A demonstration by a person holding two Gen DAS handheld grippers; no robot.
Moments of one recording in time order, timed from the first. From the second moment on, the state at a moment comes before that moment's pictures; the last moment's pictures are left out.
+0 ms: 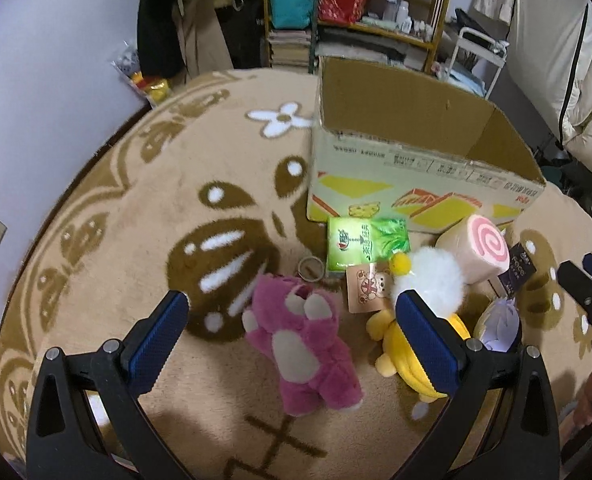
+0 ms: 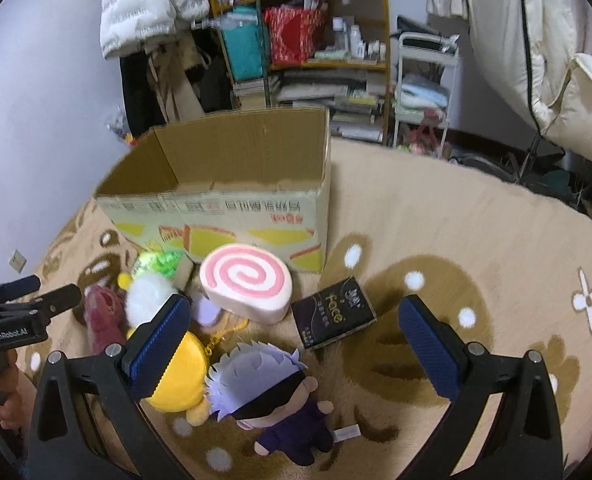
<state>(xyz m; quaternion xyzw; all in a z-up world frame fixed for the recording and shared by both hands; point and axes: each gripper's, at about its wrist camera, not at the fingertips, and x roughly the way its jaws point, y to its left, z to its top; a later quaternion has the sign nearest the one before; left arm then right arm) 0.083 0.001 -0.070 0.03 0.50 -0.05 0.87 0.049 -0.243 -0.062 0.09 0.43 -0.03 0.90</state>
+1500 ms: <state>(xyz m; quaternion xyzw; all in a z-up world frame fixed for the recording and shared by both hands) 0.111 0.003 -0.141 0.00 0.61 -0.04 0.79 0.071 -0.227 -0.157 0.18 0.60 0.07 0.77</state>
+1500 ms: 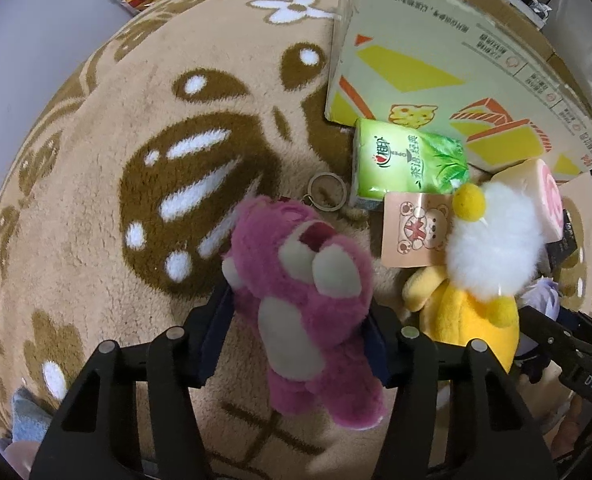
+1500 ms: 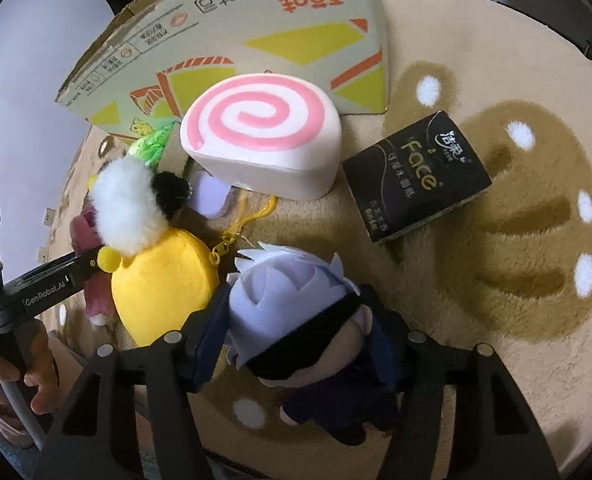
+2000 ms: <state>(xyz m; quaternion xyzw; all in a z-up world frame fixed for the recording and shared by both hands) 0.069 -0.003 -0.065 0.03 0.46 -0.07 0.88 0.044 -0.237 -0.086 0.17 0.46 0.04 0.87</state>
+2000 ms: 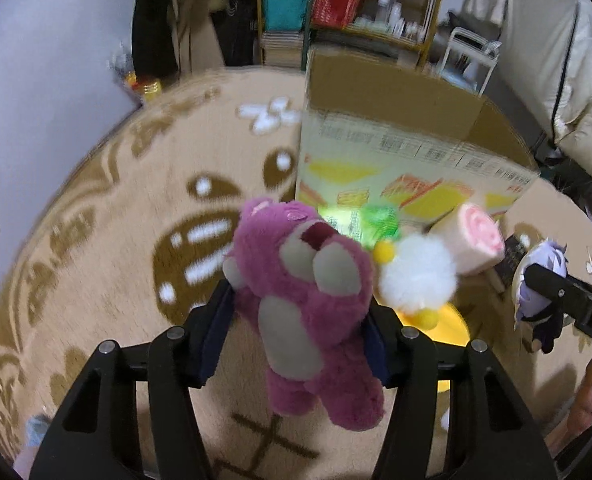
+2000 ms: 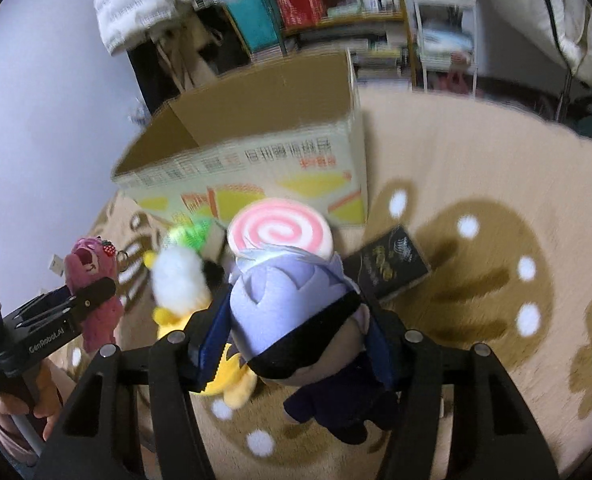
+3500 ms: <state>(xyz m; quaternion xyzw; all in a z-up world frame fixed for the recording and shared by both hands) 0.116 -0.063 0.011 0.11 0.20 -0.09 0.97 0.119 -0.257 -0.001 0.05 0.24 0.00 0.97</state>
